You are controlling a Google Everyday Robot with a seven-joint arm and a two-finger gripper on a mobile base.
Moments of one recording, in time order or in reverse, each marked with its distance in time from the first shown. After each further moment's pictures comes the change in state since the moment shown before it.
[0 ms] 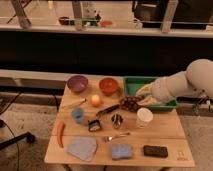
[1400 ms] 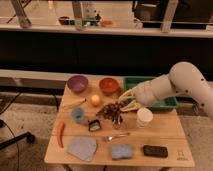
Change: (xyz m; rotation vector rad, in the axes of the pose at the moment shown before) arm -0.061 0.012 0.041 -0.093 -0.195 -0.096
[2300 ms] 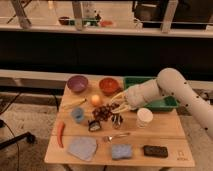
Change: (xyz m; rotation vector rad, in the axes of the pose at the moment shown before) arm 0.007 -0.006 0.054 -0.013 -0.121 0.008
